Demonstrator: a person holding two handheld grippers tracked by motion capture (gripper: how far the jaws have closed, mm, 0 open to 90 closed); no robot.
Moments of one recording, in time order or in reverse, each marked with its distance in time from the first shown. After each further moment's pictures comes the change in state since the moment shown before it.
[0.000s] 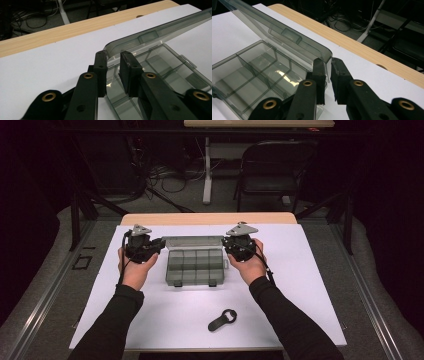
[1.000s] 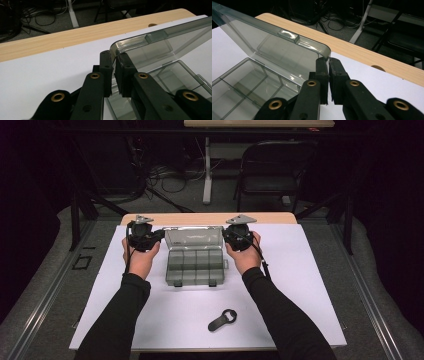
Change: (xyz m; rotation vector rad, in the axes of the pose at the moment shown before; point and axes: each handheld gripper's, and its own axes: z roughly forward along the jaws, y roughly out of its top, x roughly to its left) left arm 0.010 0.021 0.023 -0.005 0.055 -0.062; right arm -0.012 0.016 0.022 -0.004 -0.053 0.109
